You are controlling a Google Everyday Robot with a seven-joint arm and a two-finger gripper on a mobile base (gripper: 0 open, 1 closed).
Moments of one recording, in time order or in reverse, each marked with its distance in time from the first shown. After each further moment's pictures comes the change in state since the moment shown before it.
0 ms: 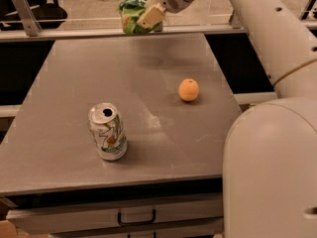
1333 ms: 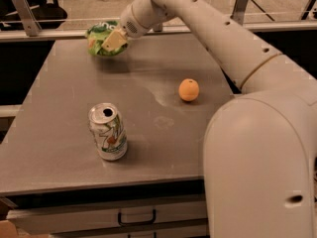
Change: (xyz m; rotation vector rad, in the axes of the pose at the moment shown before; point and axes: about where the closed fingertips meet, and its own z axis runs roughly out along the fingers) arm -0.030 0.078 0.106 -0.139 -0.007 0.191
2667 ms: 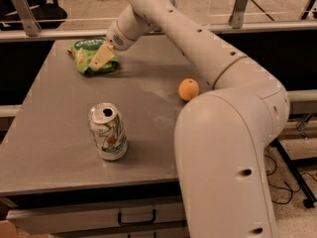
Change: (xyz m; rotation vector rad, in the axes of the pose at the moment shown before) arm 0.019 0.028 0.060 -0.133 0.082 0.022
